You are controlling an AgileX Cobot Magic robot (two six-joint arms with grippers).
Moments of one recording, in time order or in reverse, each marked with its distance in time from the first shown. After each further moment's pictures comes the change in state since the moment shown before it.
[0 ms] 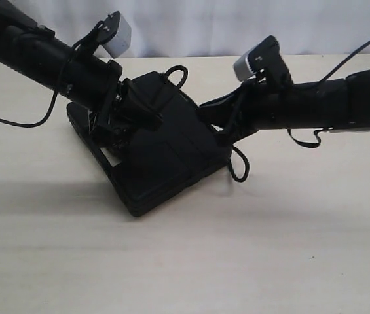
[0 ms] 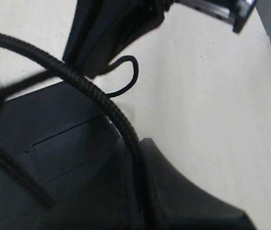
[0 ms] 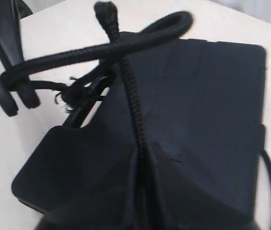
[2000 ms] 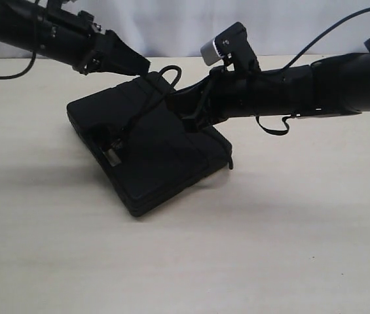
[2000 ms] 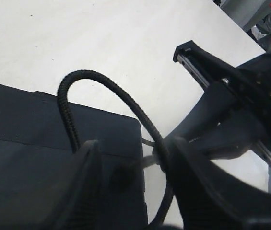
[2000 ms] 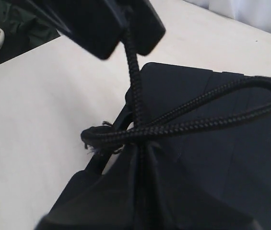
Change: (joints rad) left arm 0.114 0.028 -0.113 -0.127 -0.044 -0.540; right arm 0.084 0.043 -0.123 0.002 -0.006 0.109
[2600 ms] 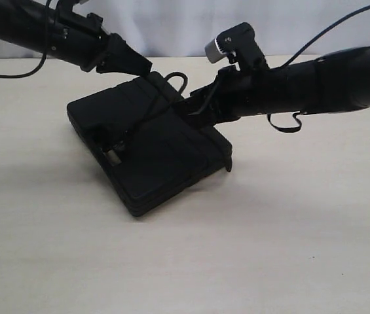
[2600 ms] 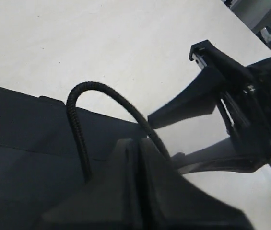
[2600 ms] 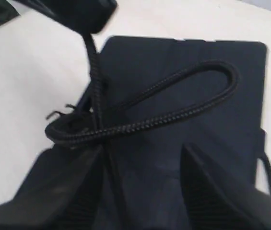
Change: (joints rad) left arm -0.025 0.011 -0.022 0.000 -0.039 -0.029; right arm 0.000 -0.049 0.000 -0.183 -0.172 0.236
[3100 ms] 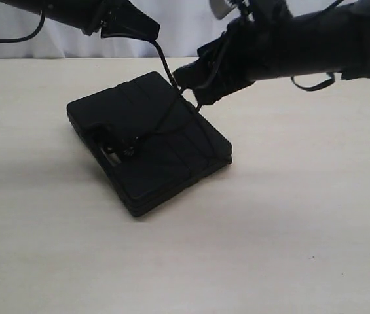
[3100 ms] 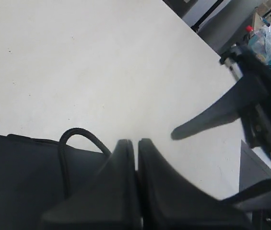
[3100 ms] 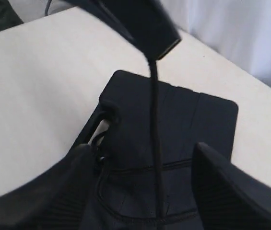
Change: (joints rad) left arm 0.000 0.000 -0.157 0.005 0.106 -0.147; right arm 0.070 -0.196 -0.042 -0.349 -0.062 0.249
